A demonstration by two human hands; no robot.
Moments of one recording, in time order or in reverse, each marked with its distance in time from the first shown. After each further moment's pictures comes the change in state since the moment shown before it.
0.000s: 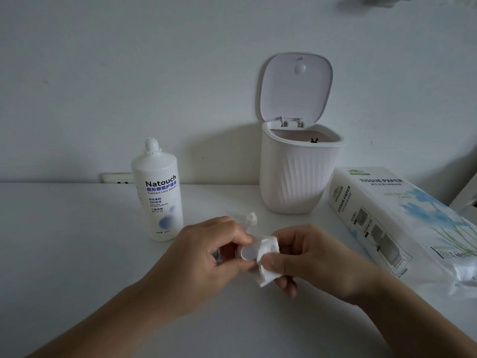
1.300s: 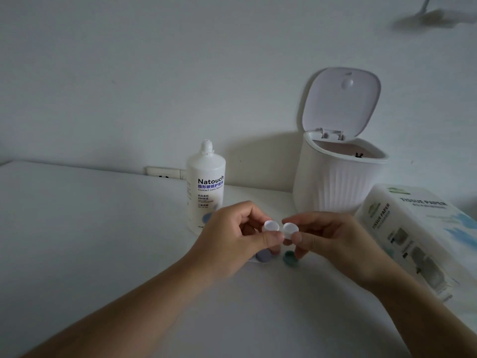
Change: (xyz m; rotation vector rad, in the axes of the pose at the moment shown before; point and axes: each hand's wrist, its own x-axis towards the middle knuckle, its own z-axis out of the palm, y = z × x) left_hand 0.010 -0.013 -0.009 -0.353 0.088 -0.363; right_hand 0.025 -0.017 0.002 -0.100 0.211 -0.155
